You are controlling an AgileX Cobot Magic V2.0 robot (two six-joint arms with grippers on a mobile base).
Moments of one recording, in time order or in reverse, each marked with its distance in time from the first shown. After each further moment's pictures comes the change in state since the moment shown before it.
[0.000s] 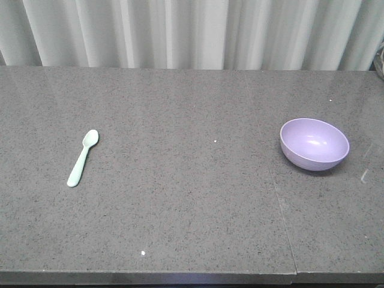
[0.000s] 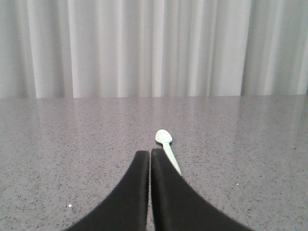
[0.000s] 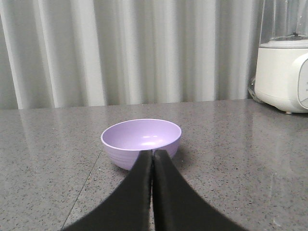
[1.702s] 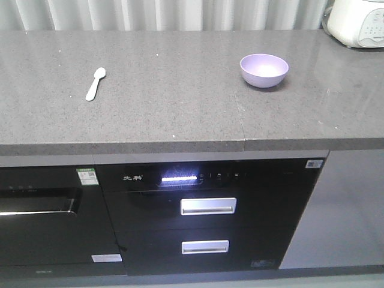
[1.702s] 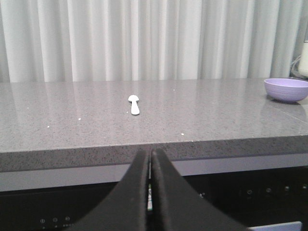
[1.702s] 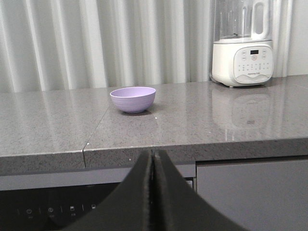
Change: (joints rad) left arm 0.000 0.000 0.000 0.000 0.000 0.000; right arm 0.000 0.000 0.000 0.000 0.000 0.000
